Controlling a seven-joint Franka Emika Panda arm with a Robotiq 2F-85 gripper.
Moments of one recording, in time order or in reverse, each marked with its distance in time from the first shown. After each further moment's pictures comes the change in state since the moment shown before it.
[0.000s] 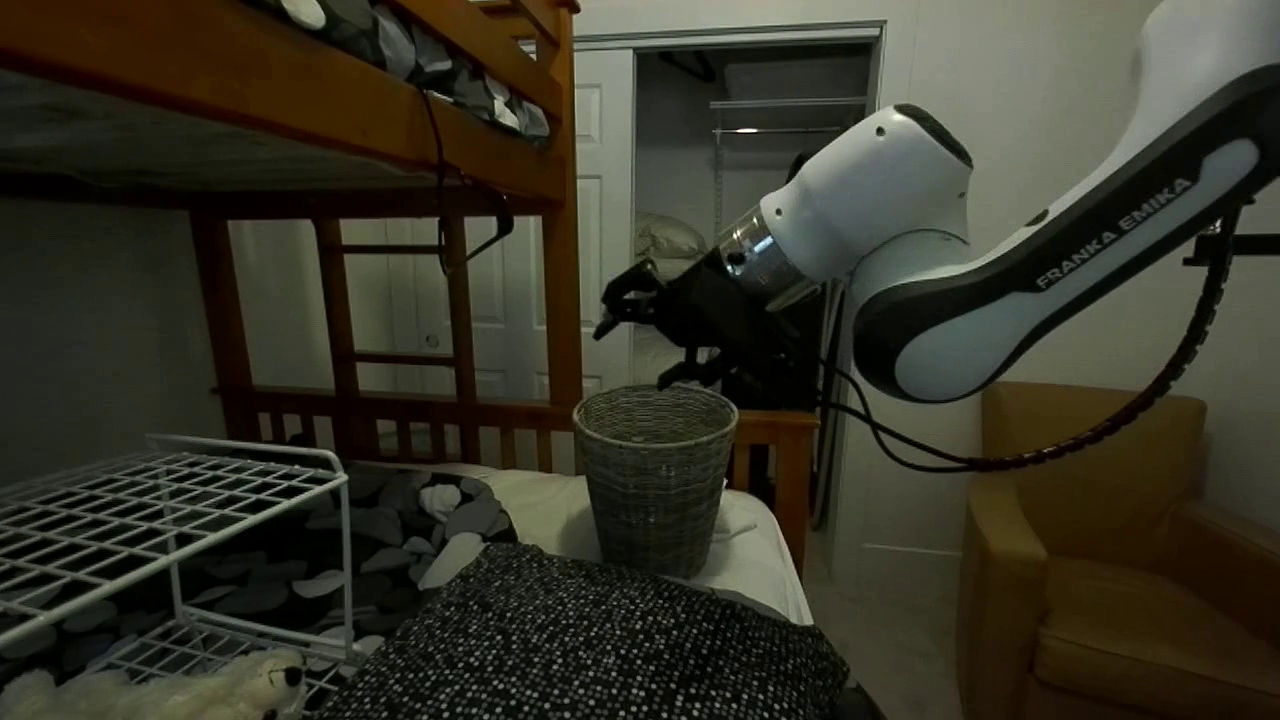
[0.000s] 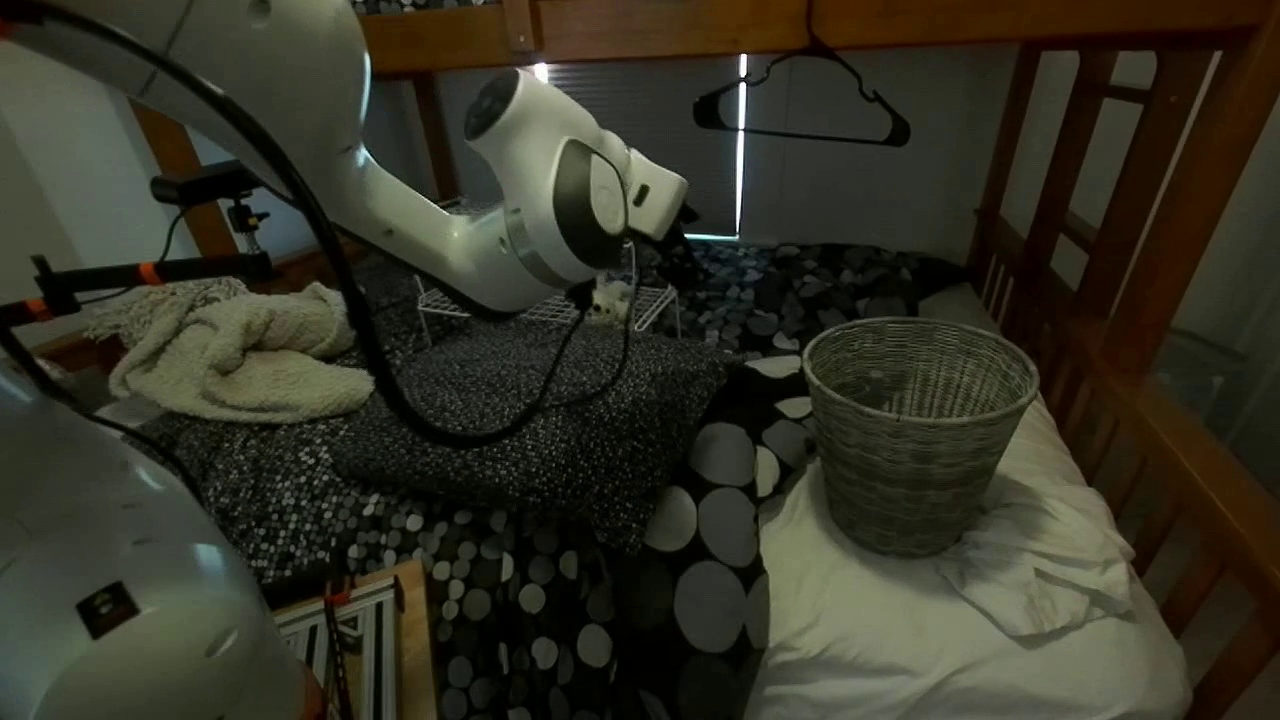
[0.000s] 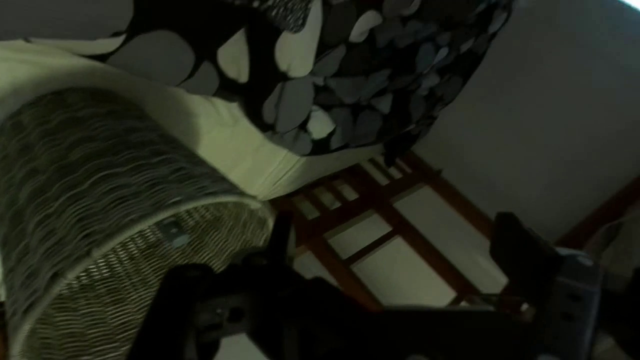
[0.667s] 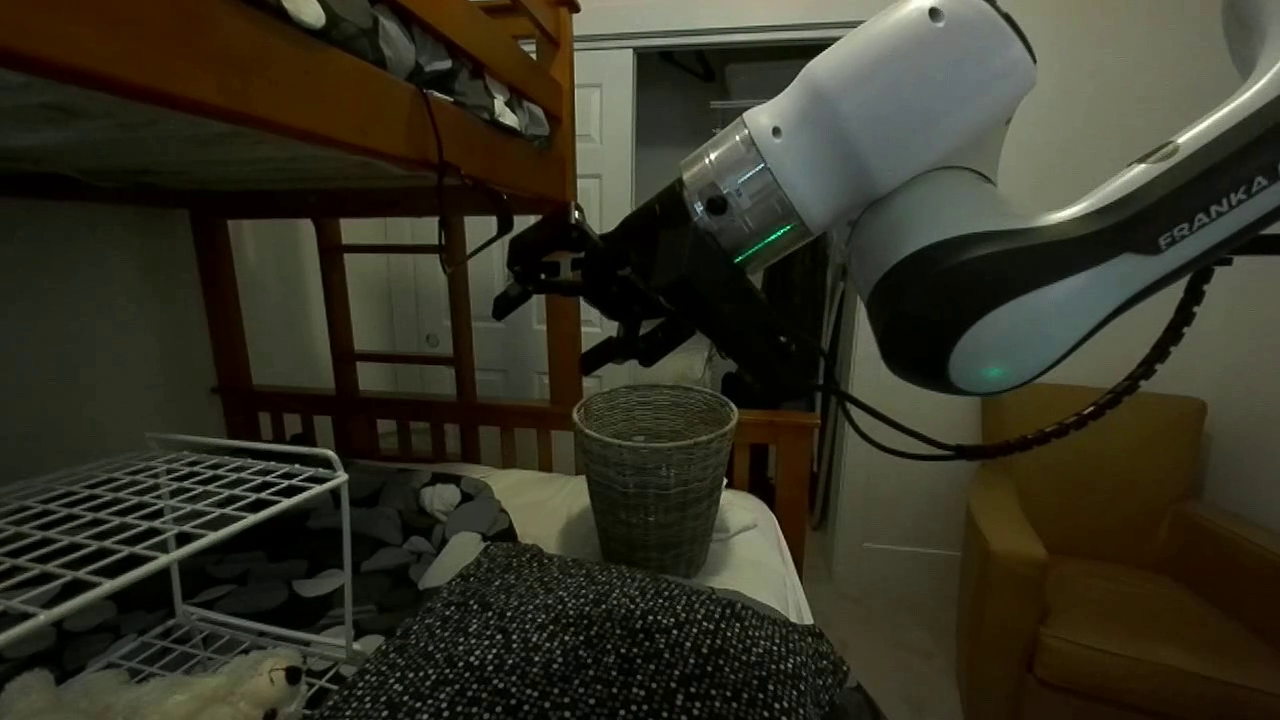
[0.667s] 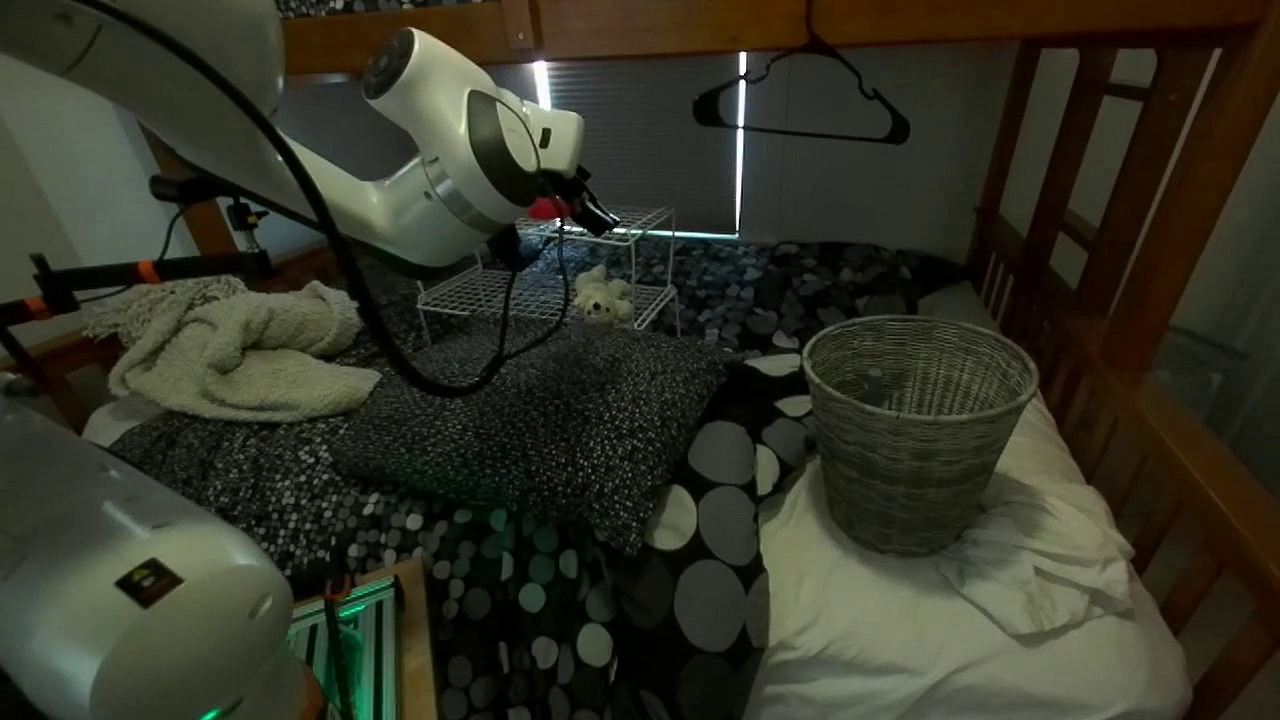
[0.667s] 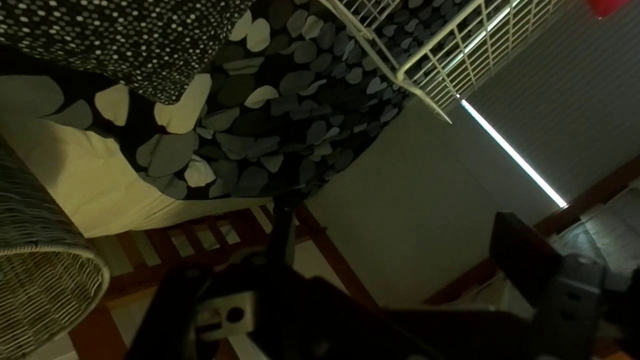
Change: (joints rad) arm 0.174 -0.084 0.090 0.008 -0.016 -0.052 -0.098
